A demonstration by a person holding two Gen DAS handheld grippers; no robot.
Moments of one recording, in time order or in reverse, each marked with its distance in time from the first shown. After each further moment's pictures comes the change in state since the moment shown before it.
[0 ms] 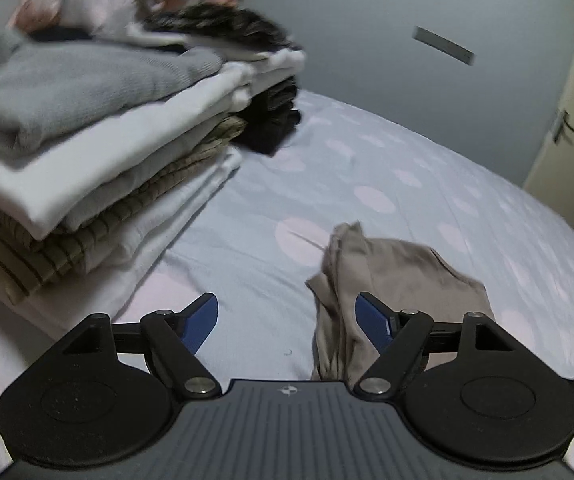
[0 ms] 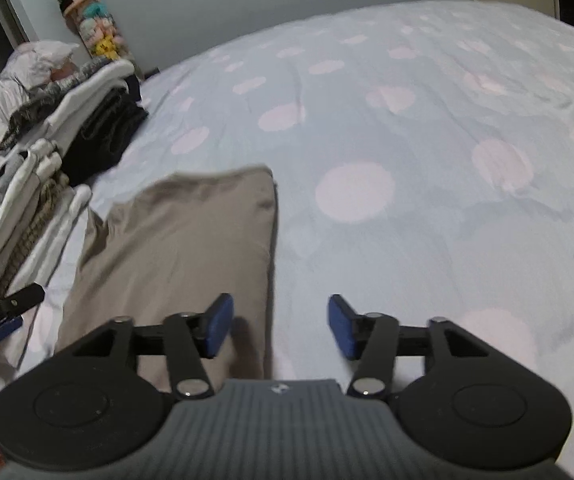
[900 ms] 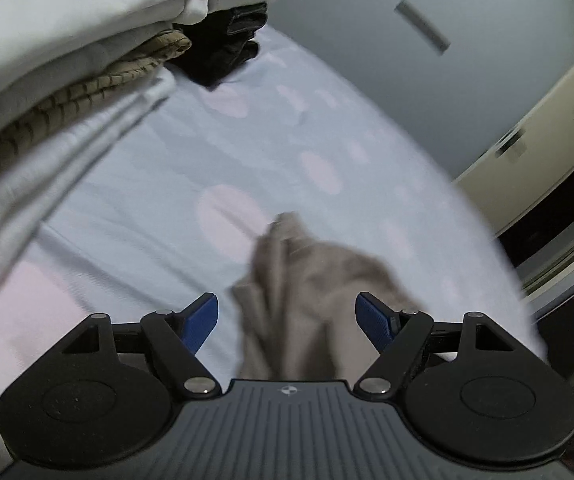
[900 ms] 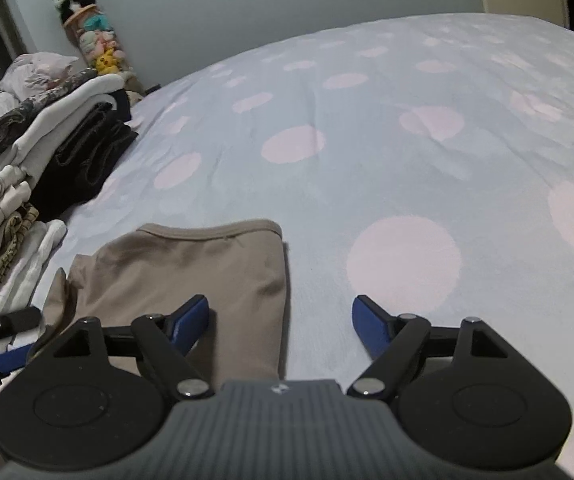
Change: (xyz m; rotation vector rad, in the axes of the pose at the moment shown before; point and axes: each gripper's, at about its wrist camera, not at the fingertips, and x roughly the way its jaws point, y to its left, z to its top) left arm 0.078 0.019 0.031 -0.182 0.221 -0.389; right arm 0.092 0.006 0.035 -0.024 -0.034 0.030
